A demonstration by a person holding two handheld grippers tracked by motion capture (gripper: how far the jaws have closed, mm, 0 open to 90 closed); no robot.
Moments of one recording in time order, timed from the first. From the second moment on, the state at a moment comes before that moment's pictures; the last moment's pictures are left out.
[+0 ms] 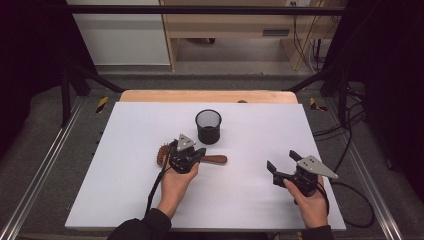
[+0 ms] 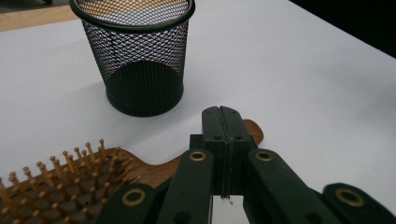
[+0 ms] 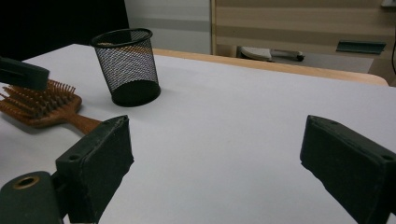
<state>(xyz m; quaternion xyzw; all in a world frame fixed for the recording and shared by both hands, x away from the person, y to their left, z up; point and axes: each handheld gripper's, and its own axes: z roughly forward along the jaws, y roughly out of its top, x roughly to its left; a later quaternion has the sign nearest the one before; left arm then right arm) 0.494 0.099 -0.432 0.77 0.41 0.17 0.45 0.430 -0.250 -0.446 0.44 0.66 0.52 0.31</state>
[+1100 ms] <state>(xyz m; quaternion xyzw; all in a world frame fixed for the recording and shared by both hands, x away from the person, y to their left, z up) 0.538 0.042 -0.468 0.81 0.43 0.16 0.36 0.434 -0.241 -0.445 0.43 0.67 0.53 0.29</state>
